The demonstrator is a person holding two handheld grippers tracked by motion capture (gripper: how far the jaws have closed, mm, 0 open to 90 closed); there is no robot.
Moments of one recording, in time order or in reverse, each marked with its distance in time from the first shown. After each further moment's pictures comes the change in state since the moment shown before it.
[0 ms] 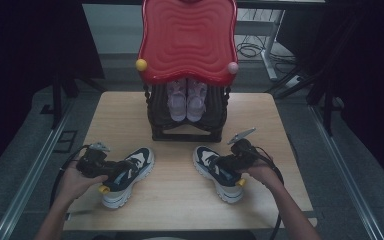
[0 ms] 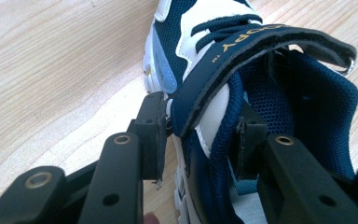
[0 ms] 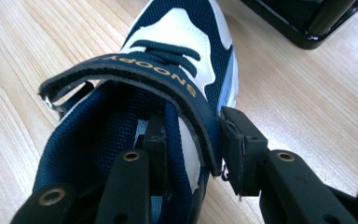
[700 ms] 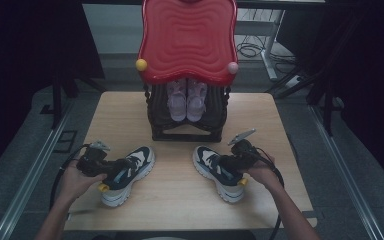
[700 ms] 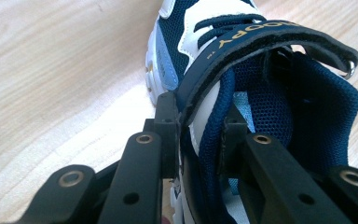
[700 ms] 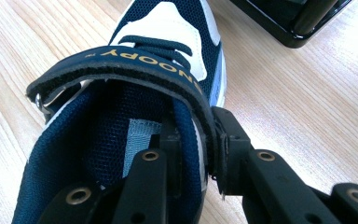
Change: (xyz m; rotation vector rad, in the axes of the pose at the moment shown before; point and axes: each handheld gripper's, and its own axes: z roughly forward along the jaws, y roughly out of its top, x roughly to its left) left arm 0.001 0.002 -0.002 -0.023 0.018 -0.025; right arm 0.002 -0.003 -0.001 -0.006 -0.050 -0.008
